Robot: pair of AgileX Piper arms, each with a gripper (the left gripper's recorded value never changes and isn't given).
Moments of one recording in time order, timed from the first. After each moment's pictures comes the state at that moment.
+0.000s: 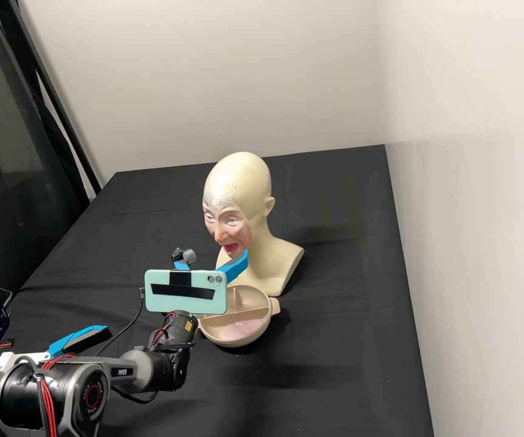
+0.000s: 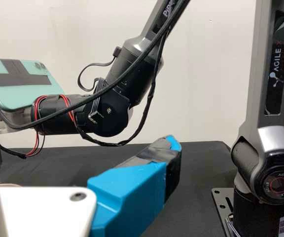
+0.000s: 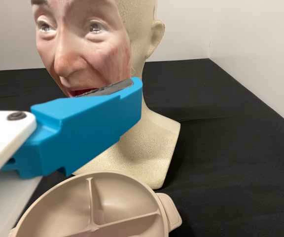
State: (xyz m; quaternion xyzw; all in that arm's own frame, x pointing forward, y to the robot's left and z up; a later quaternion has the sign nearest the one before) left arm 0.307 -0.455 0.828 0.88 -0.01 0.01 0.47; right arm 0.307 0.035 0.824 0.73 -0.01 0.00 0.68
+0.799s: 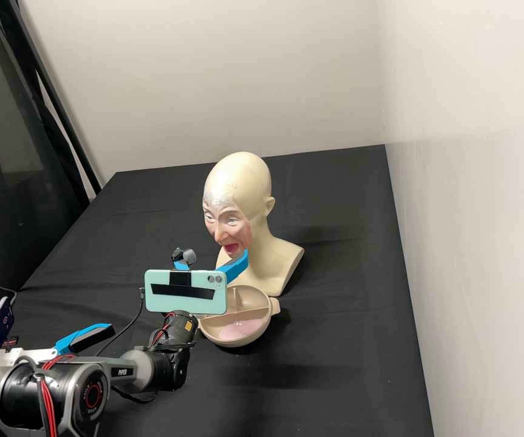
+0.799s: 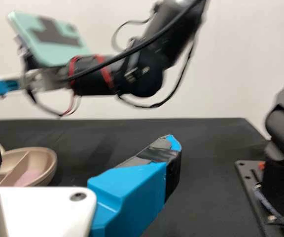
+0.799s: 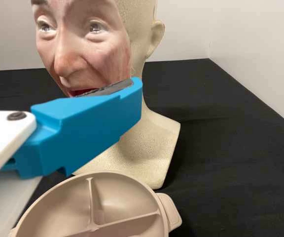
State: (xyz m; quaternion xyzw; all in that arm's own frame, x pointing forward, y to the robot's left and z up) left arm 0.288 -0.416 0.835 0.88 0.05 0.04 0.48; right arm 0.307 0.035 0.824 0.73 -0.01 0.00 0.68
